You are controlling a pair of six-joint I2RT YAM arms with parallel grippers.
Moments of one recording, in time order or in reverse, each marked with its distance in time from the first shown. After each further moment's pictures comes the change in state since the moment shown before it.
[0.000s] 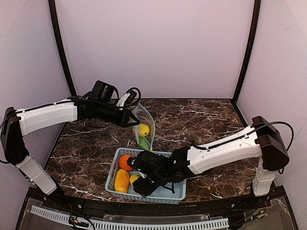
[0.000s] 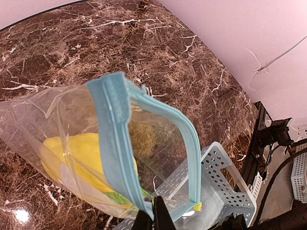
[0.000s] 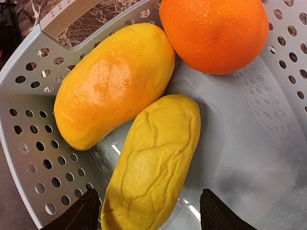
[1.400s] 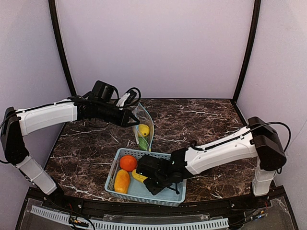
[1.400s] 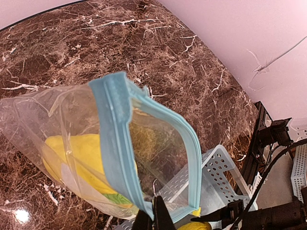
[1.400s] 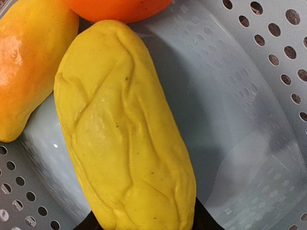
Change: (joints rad) left arm 0.000 0.000 0.000 0.000 0.000 0.000; right arm -0.014 0.037 -0.006 -0.141 0.099 0.100
